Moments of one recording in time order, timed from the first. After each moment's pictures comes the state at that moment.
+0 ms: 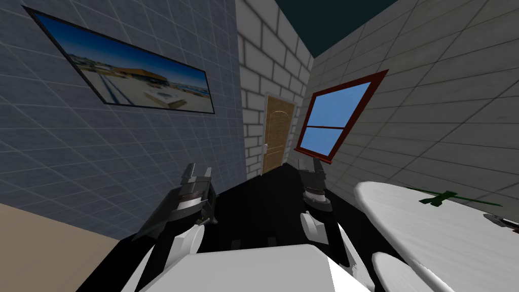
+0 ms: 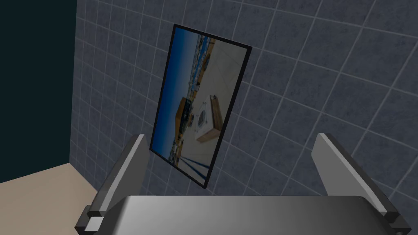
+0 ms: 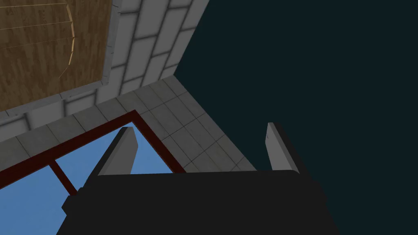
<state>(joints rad) 0.46 -0.03 -0.05 -2.28 0.06 -0.63 -0.12</state>
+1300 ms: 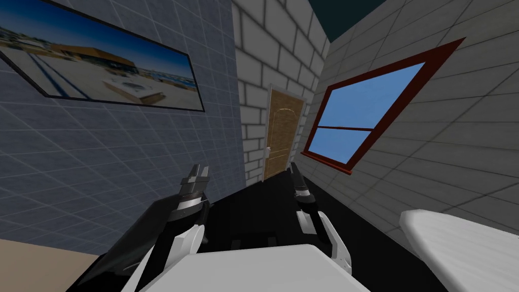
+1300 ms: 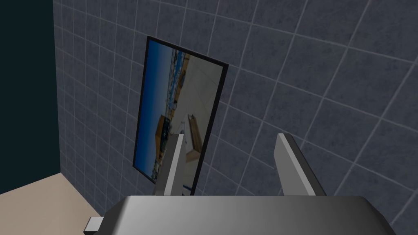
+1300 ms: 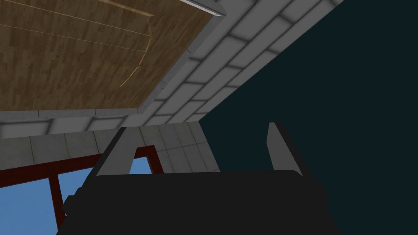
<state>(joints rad) 0.36 -0.11 -0.04 -2.02 0.20 -0.60 0.09</state>
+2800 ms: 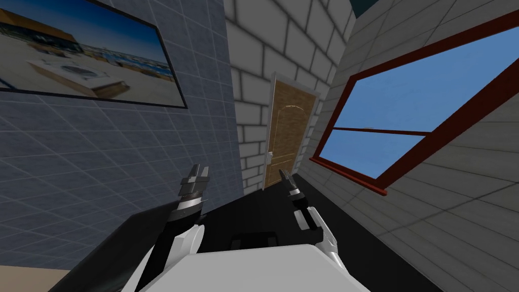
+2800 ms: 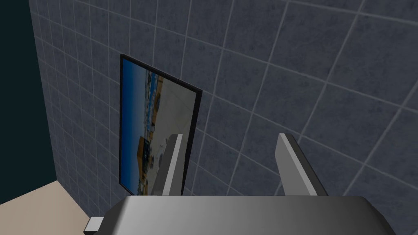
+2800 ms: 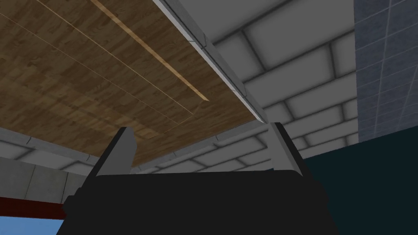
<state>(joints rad) 0.24 -0.19 -0.03 -1.71 0.38 -0.56 0.37</state>
